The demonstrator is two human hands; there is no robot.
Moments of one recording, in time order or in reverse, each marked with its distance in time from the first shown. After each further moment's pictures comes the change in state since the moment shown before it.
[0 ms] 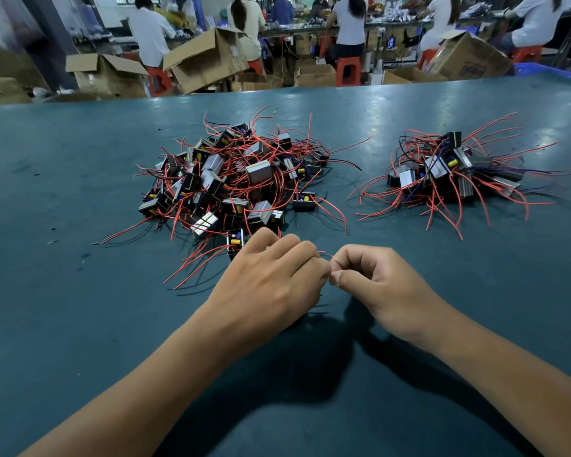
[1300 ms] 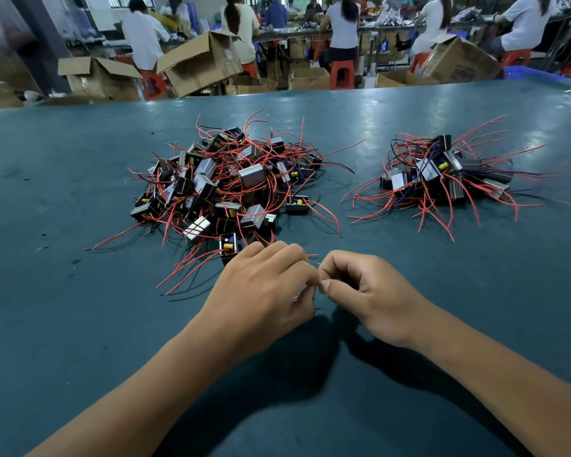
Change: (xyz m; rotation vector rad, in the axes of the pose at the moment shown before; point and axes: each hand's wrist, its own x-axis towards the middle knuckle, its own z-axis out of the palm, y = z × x) left_hand -0.003 0.001 0.004 -0.156 -0.090 -0.101; right_hand 0.002 0.004 -0.002 -0.174 -0.072 -0.058
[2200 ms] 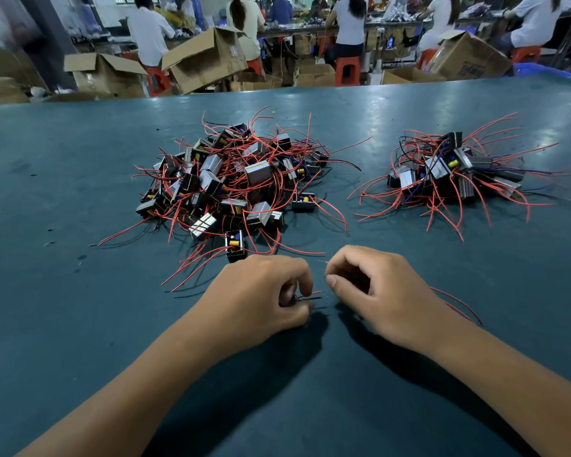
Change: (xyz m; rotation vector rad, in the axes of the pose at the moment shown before) left_hand -0.008 -0.010 -0.007 -0.345 -0.346 -0.411; right_hand -0.003 0.002 -0.003 -0.273 0.129 -0.074
